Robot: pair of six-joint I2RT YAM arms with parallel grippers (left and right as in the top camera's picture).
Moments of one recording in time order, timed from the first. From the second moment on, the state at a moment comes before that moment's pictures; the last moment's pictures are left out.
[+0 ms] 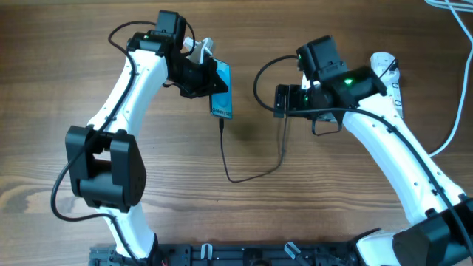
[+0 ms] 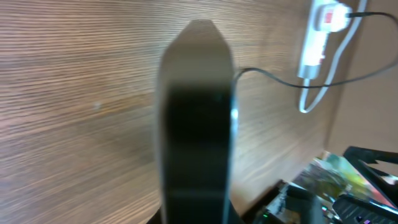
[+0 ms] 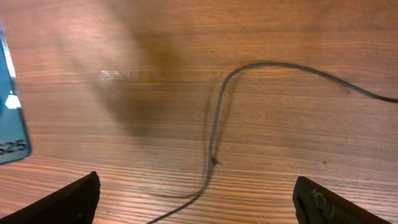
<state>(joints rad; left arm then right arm) -0.20 1.98 1.66 -1.03 0.67 -0.25 0.40 1.59 1.40 -1.04 -0.04 0.44</state>
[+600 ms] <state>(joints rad) -0.26 2.14 1.66 -1.01 0.57 -0.20 0.40 1.59 1.36 -0.89 -0.02 0.44</state>
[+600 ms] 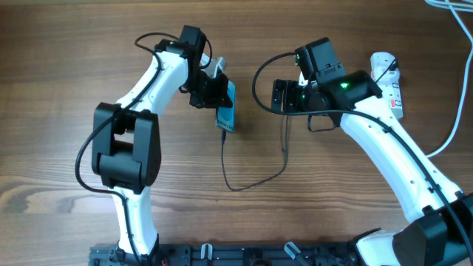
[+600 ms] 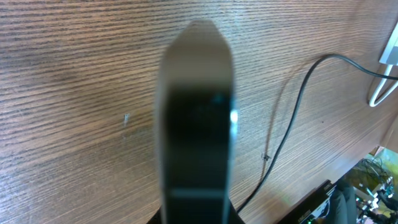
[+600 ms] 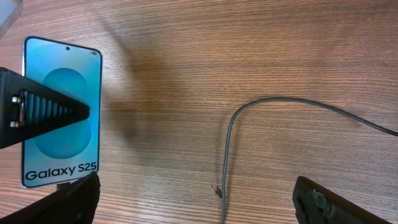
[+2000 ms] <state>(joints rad) -0.26 2.21 1.58 -0.91 0.52 -0.19 0.40 1.59 1.36 -0.89 -0.02 0.44</state>
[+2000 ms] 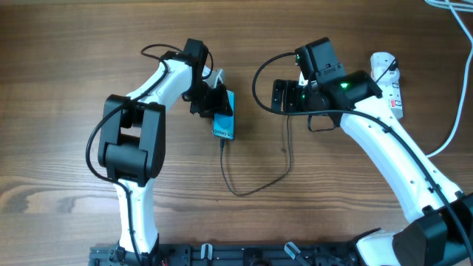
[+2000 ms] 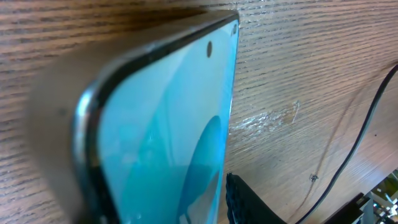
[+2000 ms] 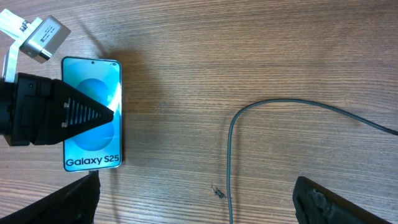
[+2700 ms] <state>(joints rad) -0.26 2.17 1.49 -0.76 0.57 -0.18 0.40 1.59 1.36 -0.89 -0.02 0.44</state>
